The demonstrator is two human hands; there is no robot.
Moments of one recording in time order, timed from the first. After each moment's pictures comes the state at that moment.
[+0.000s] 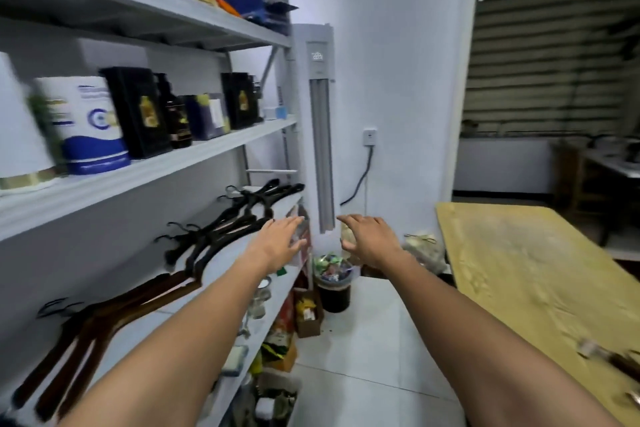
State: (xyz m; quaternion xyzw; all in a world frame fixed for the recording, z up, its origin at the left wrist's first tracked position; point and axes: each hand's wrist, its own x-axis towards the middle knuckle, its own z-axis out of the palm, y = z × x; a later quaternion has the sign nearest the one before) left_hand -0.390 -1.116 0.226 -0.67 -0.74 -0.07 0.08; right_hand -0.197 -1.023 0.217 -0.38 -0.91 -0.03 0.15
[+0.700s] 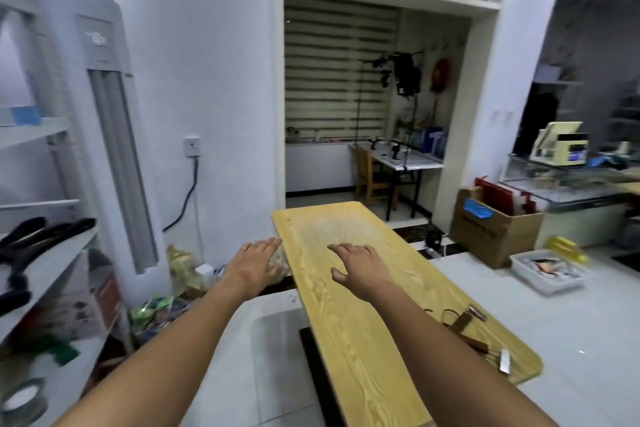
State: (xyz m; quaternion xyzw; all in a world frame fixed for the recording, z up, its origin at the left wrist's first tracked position) left_hand -0.204 -0.888 0.176 -0.83 -0.54 -0.12 0.03; right_hand 0.030 -0.925 0.178 -0.63 -0.77 -0.07 0.08
